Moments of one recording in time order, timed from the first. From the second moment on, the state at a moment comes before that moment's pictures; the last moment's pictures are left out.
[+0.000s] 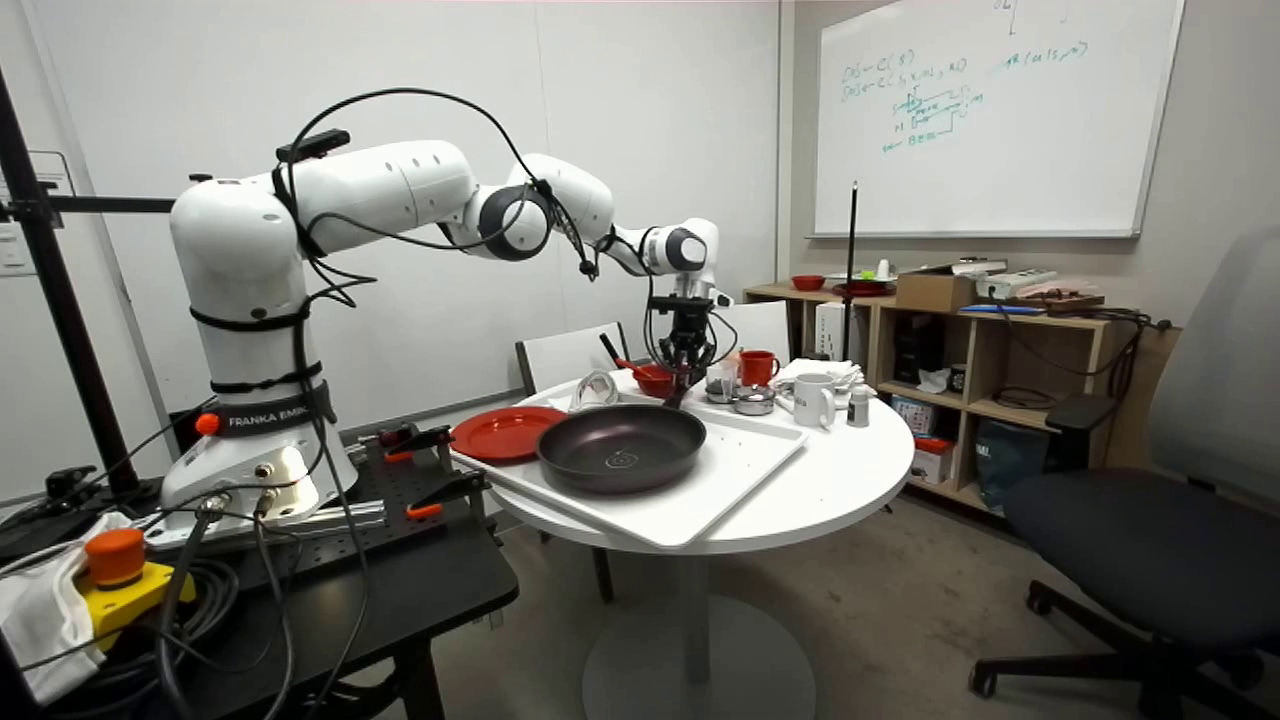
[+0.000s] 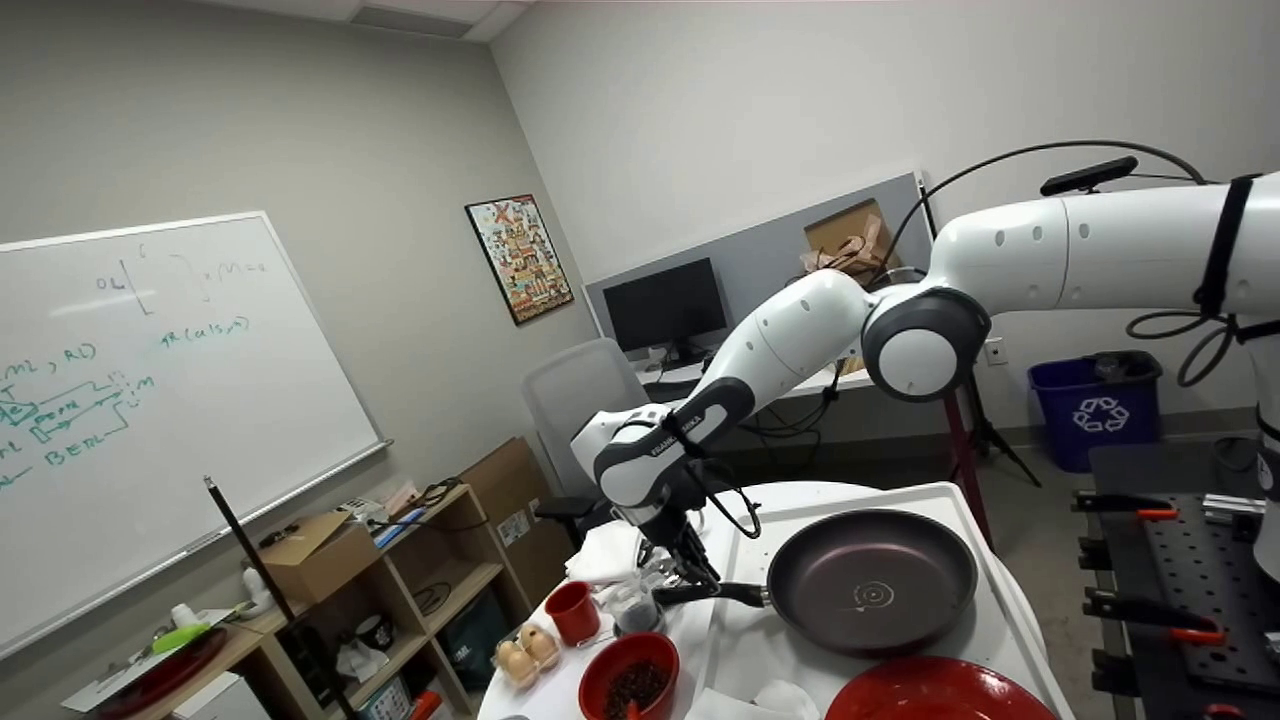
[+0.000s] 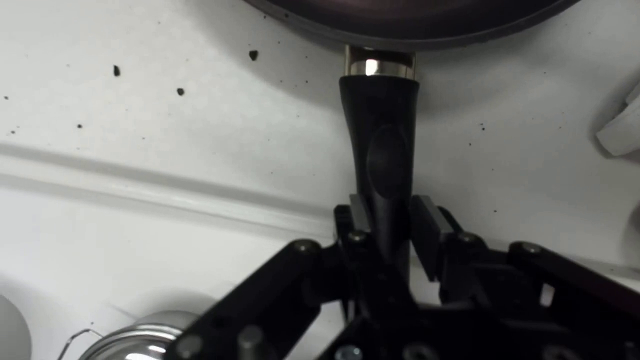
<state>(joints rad) 0.13 1.33 0.04 -0.63 -0.14 1.67 -0.30</state>
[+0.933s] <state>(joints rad) 0.00 1.29 0.08 -0.57 -0.09 1.72 -0.30</state>
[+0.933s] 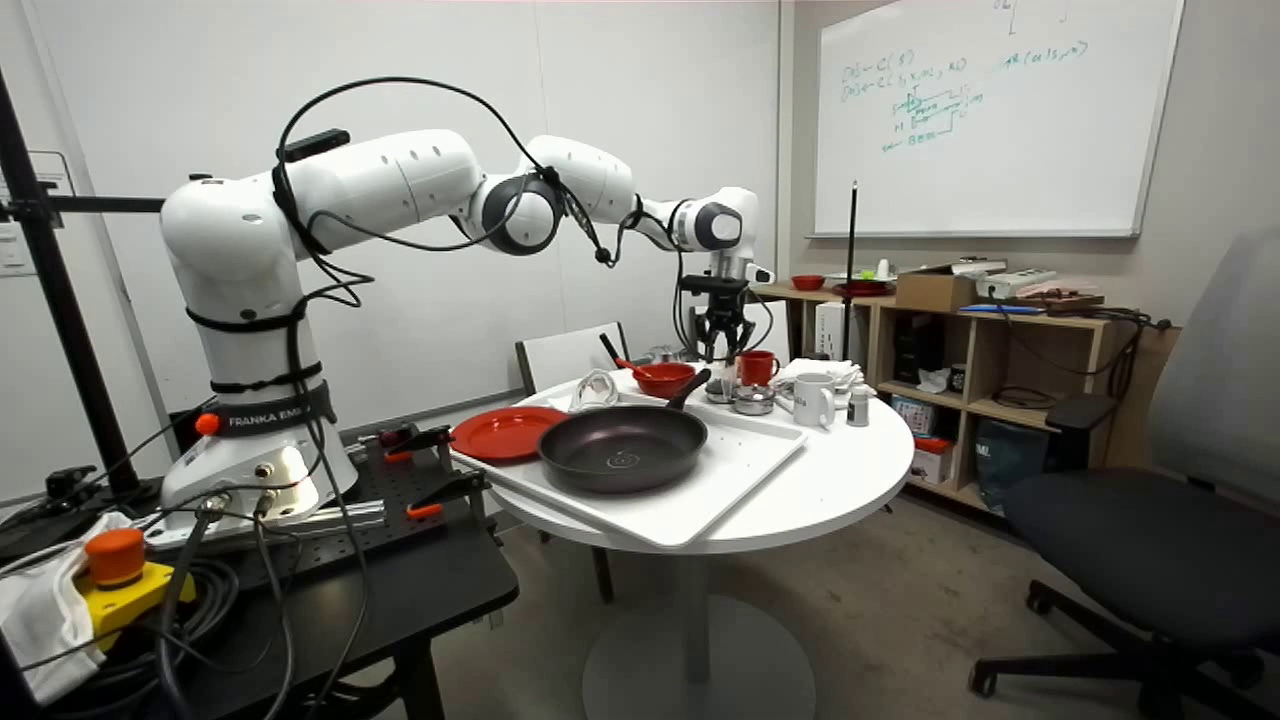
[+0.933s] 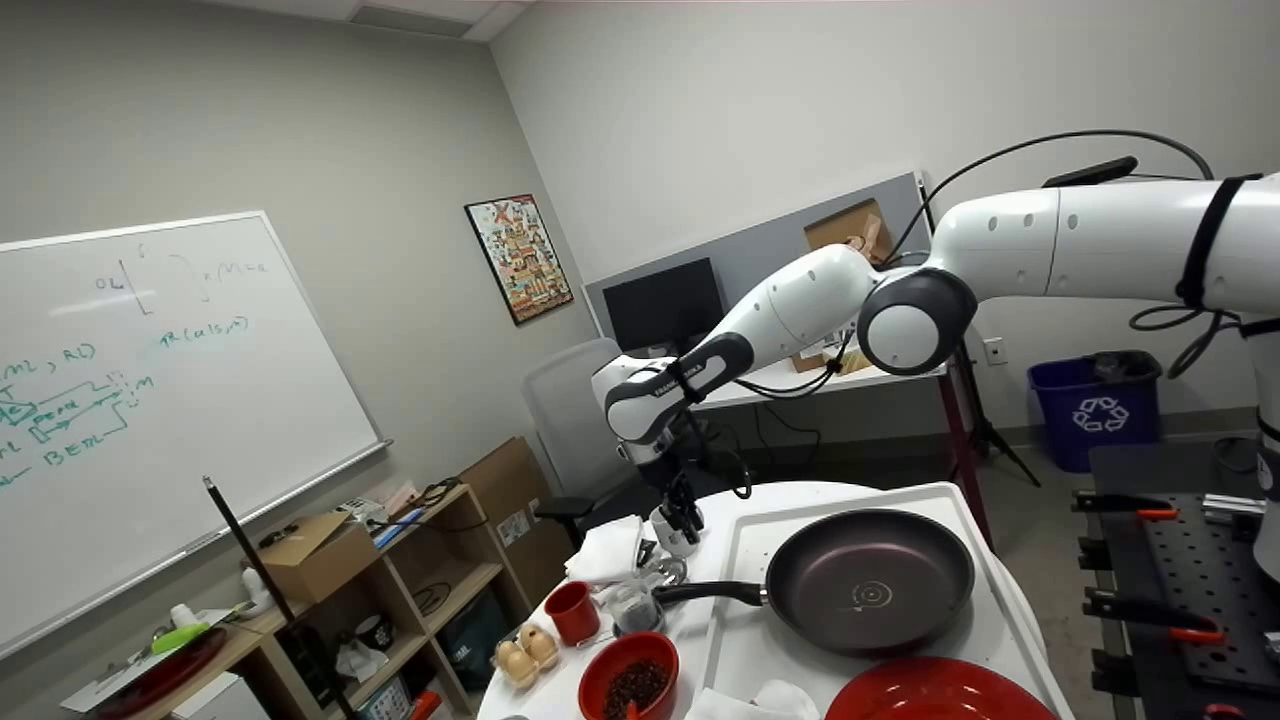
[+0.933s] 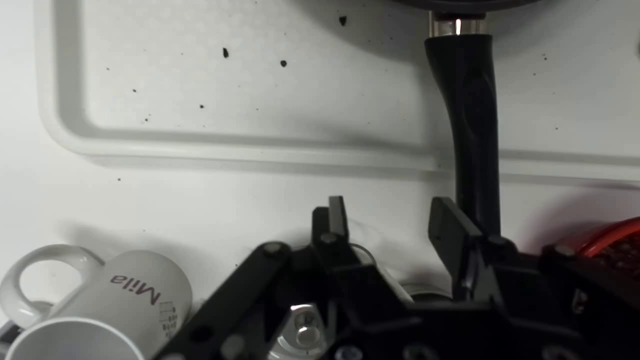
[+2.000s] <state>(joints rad) 0.10 1.33 0.13 -0.60 -0.10 1.72 -0.29</state>
